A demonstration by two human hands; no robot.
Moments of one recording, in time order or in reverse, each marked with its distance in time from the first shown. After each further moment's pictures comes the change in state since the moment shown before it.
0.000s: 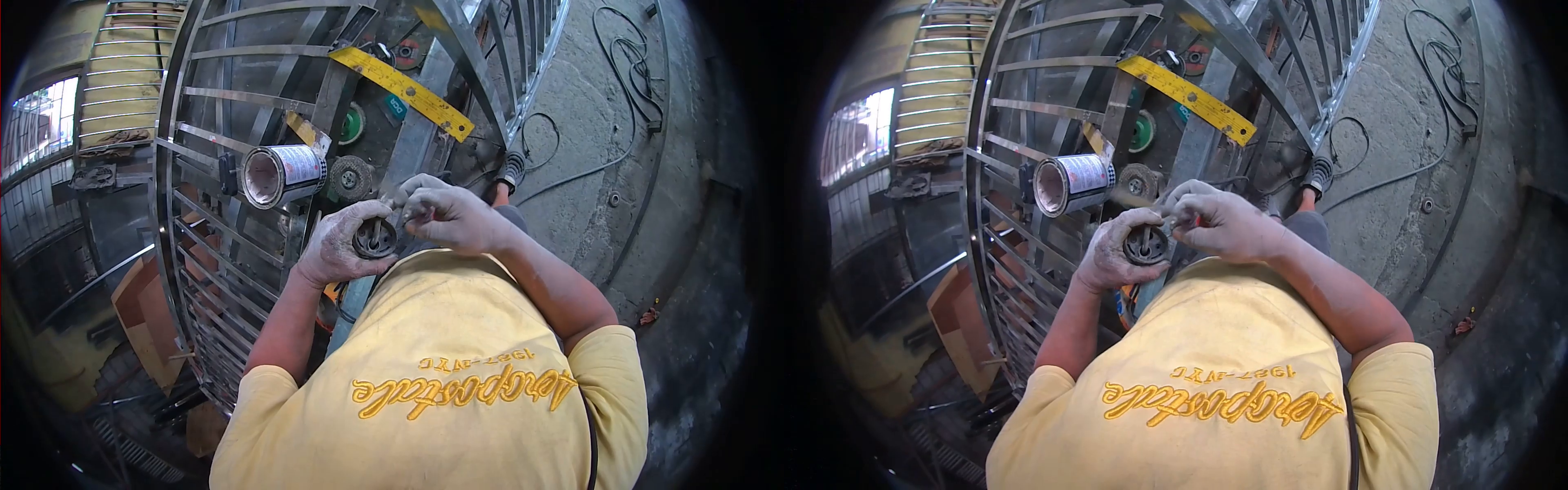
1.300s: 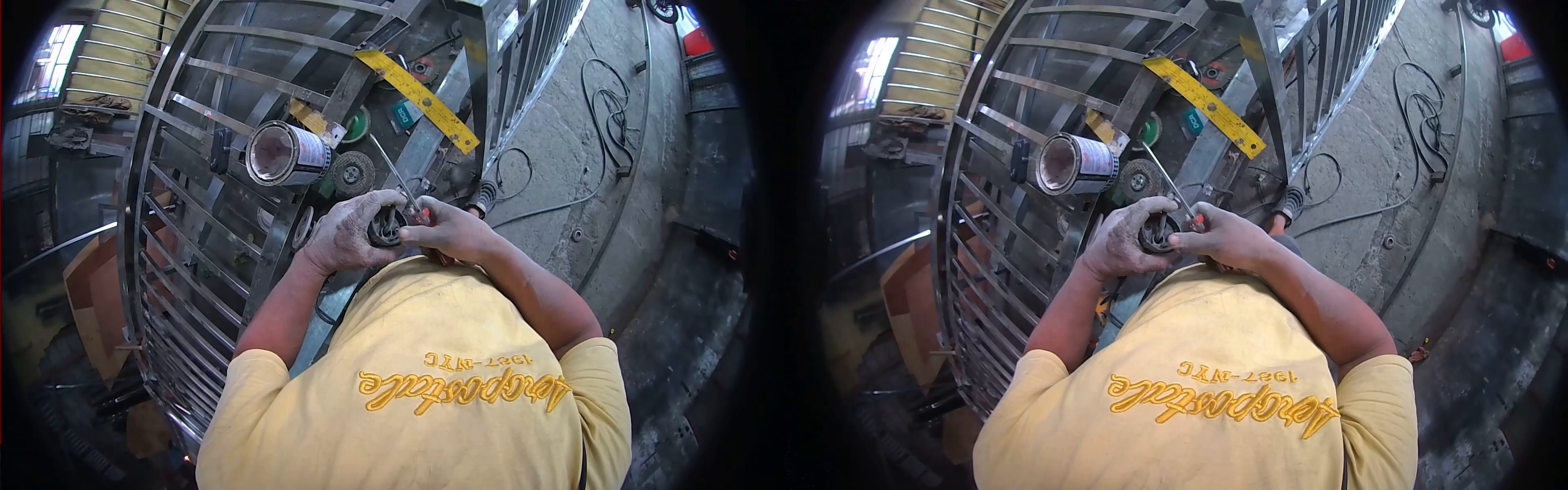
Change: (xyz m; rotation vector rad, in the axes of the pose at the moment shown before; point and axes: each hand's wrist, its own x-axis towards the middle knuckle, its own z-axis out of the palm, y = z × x) left_hand -0.004 0.002 0.004 -0.008 0.105 0.054; right_hand 0.010 -0.051 0.025 0.093 -0.012 0.863
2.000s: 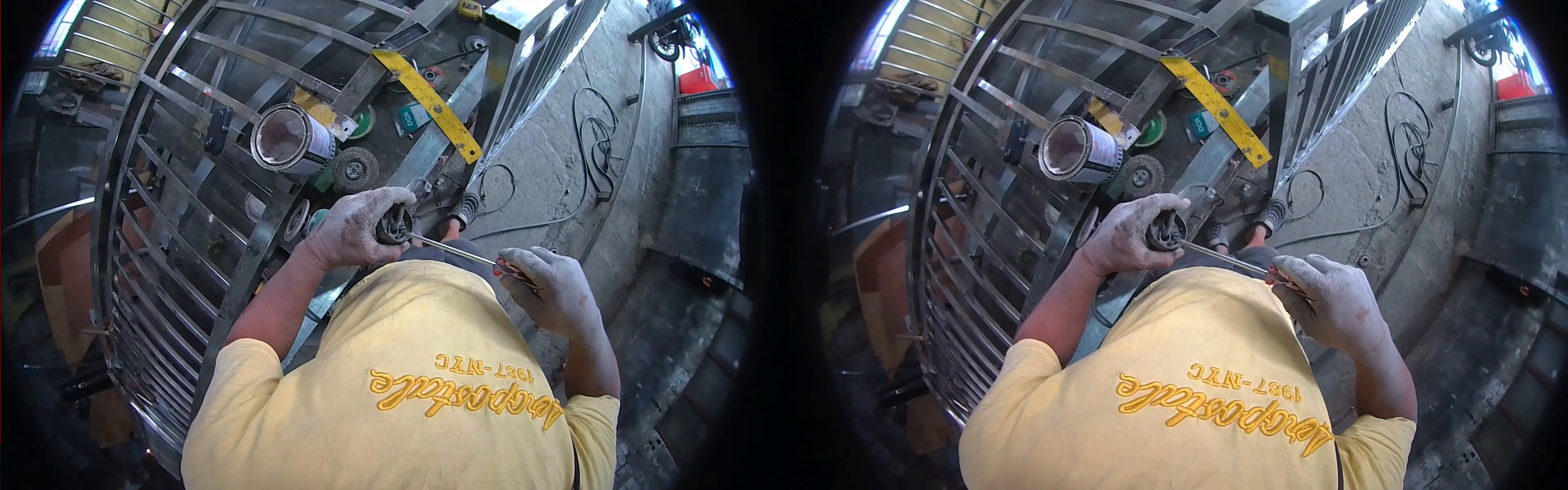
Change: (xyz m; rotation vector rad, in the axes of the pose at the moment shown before) left_hand -0.006 -0.007 0.004 -0.014 0.078 0.061; right_hand -0.147 -0.026 -0.011 -0.994 0.410 -0.387
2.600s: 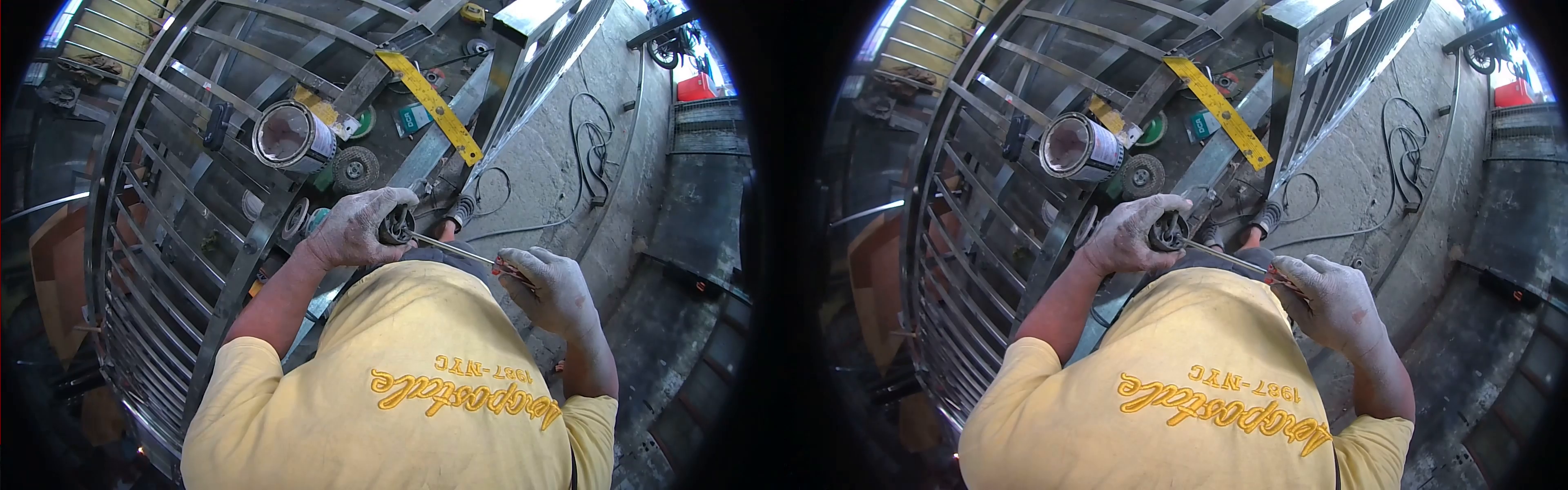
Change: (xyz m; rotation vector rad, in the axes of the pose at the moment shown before) left_hand -0.001 0.001 0.000 -0.003 0.005 0.009; right_hand 0.003 -0.004 -0.001 -0.109 -0.040 0.025
